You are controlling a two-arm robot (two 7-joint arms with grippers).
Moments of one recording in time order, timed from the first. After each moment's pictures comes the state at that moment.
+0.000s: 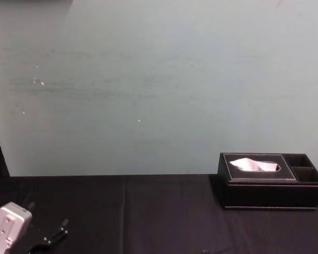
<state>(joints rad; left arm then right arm) -0.20 0.60 0.45 -1.41 -0.25 -0.12 0.03 -0.38 0.99 -0.04 -1.99 0.63 0.02 0.58</state>
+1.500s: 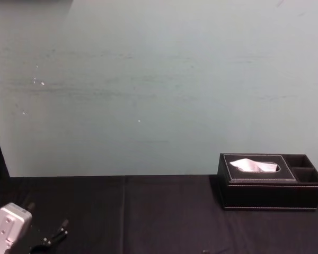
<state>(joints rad) -0.20 0.60 0.45 -1.41 -0.25 -0.12 0.03 -0.33 0.96 -0.13 -1.96 0.52 0.25 0.49</state>
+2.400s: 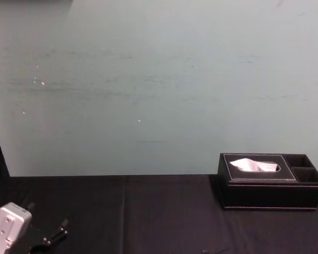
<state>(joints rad) -0.20 0.60 0.45 -1.41 -0.25 -0.12 0.03 -0.24 0.92 -0.23 -1.91 0.54 0.28 0.50</state>
